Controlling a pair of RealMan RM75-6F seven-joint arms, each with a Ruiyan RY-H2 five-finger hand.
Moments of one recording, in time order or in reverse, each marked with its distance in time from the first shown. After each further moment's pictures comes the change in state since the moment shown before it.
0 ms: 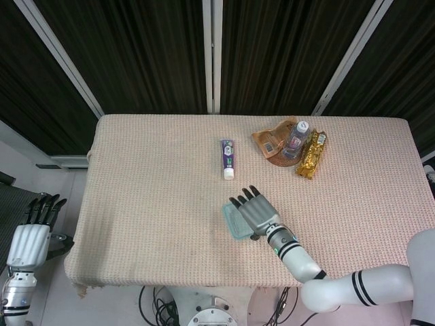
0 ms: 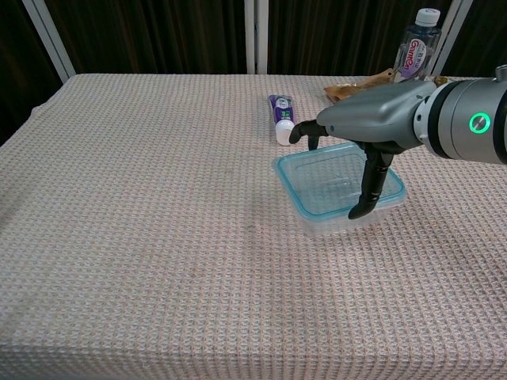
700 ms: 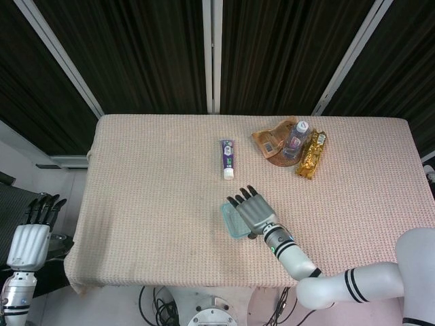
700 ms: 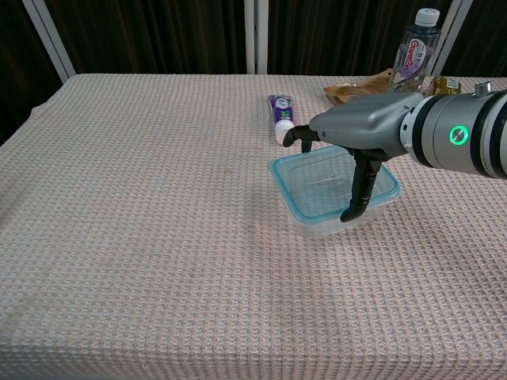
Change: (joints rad) left arm -0.003 -0.005 -0.001 0.011 -0.006 -0.010 -0.009; right arm 0.017 -0.054 -0.021 0.065 -0.010 -0.011 0.062
